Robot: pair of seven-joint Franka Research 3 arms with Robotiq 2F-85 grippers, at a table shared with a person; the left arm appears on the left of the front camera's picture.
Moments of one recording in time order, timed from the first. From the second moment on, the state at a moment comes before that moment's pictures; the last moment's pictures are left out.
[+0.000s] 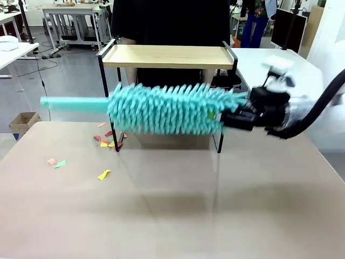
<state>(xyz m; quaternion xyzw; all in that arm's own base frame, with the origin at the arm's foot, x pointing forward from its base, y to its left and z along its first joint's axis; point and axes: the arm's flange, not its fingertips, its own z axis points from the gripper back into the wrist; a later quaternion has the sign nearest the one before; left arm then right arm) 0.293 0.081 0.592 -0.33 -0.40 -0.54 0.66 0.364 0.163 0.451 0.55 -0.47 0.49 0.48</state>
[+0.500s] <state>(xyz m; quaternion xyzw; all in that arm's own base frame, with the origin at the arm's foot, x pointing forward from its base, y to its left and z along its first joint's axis) 0.294 0.080 0.592 -0.32 -0.40 -0.54 0.66 0.364 0.066 0.564 0.42 -0.66 0.33 0.53</state>
